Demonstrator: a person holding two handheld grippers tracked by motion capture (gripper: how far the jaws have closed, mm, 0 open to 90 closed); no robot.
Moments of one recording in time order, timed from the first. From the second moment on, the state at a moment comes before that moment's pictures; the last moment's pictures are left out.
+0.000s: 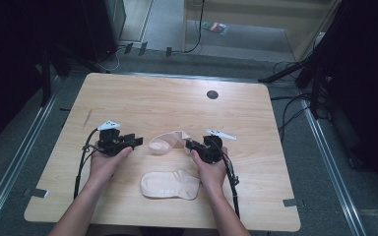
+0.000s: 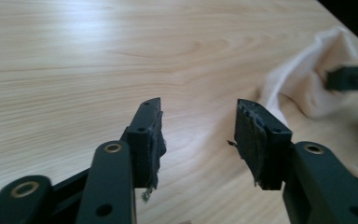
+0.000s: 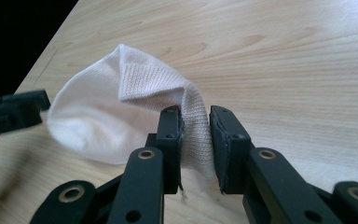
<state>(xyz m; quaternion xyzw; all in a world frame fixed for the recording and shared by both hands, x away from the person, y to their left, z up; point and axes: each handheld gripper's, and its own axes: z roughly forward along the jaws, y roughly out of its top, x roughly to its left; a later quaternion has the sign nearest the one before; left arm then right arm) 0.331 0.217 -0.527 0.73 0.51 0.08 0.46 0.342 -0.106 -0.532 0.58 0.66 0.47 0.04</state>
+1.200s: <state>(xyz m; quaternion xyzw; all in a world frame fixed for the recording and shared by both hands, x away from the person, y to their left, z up) 0.335 0.217 -0.532 0.76 0.49 -0.07 0.41 0.334 -0.114 -0.520 0.52 0.72 0.45 0.09</state>
